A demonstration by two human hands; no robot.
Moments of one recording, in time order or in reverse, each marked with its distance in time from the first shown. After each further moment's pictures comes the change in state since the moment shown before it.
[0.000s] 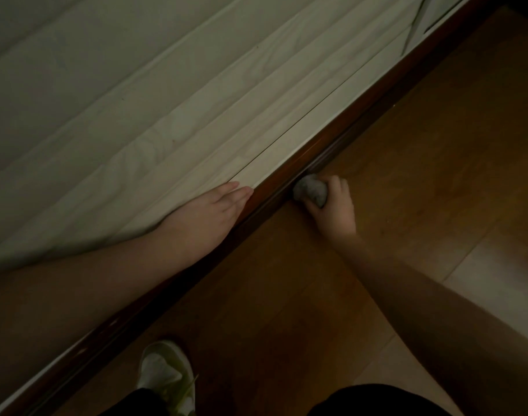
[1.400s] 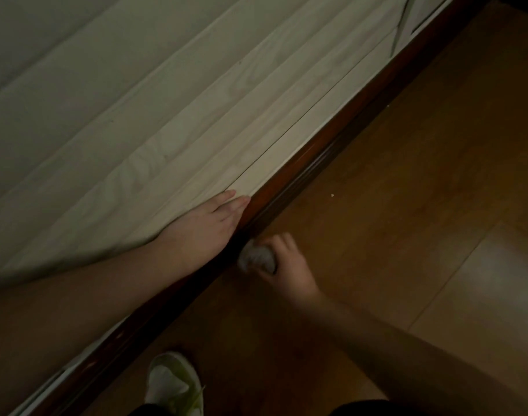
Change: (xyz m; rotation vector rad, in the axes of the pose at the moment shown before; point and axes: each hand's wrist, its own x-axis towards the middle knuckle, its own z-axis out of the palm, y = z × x) left_hand 0.004 0.000 0.007 -0.028 0.021 0.013; right_hand -0.097 -0.055 0.046 0.133 -0.307 -0.152
